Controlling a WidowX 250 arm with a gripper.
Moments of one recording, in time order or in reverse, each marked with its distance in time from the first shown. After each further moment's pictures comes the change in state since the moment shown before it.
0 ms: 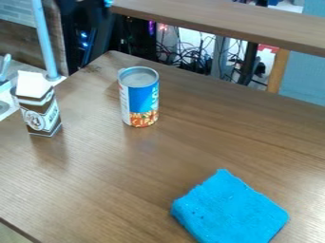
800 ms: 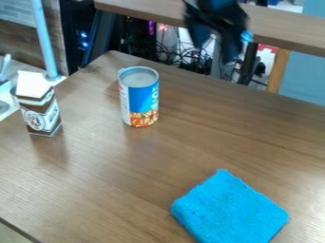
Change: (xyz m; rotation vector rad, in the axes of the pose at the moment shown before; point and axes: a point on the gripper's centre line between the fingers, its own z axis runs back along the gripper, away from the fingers) arm 0.029 -0.183 -0.006 -0.294 -0.057 -0.341
